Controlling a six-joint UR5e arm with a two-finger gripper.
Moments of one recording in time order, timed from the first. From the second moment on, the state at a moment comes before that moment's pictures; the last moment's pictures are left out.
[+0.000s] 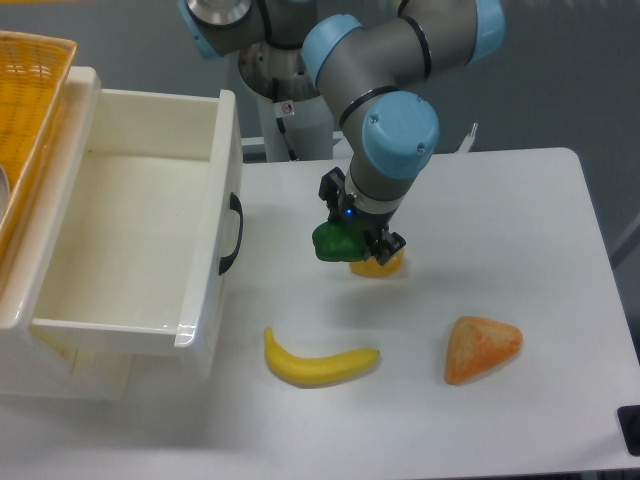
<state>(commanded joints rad) 2.50 -1.83 -1.55 -1.51 1.50 1.33</state>
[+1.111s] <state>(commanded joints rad) 2.48 -1.80 -1.51 -1.51 1.49 1.16</state>
